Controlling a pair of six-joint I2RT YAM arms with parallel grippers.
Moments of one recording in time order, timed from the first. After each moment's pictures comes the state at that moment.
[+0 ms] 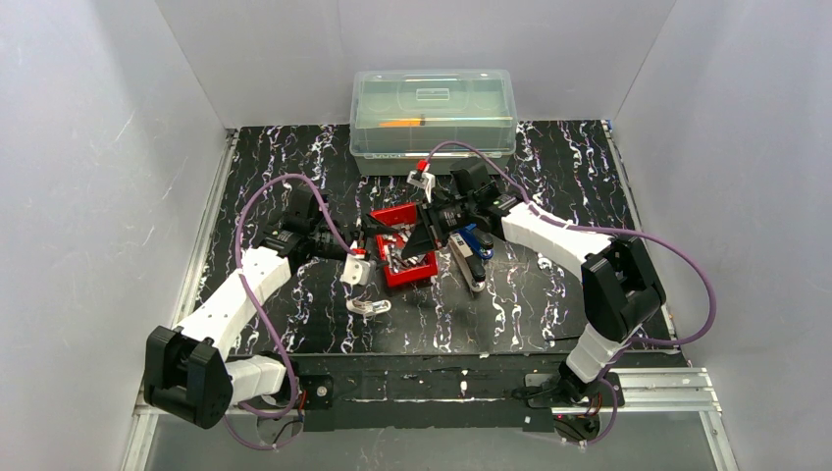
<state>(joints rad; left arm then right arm) -0.36 1.20 0.90 -0.52 1.05 1.59 0.66 1.68 1.23 -0.20 -0.99 0.29</state>
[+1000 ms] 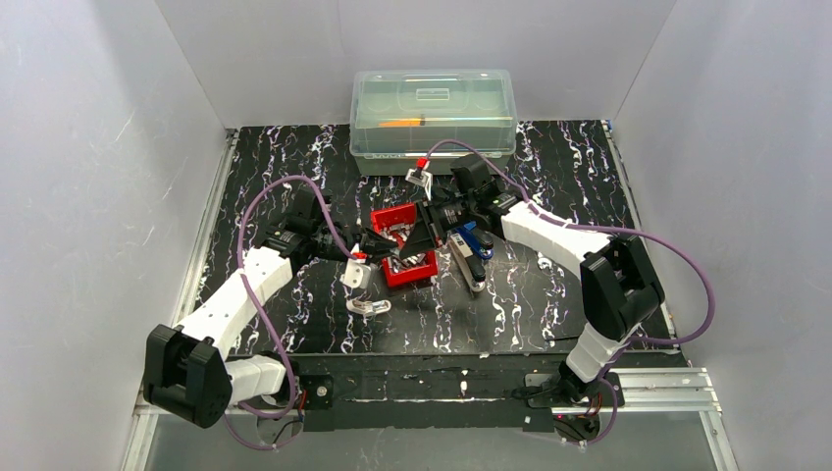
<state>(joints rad) -0.38 1.20 0.90 -0.52 1.05 1.62 0.65 1.69 1.23 -0.16 -1.09 0.32</state>
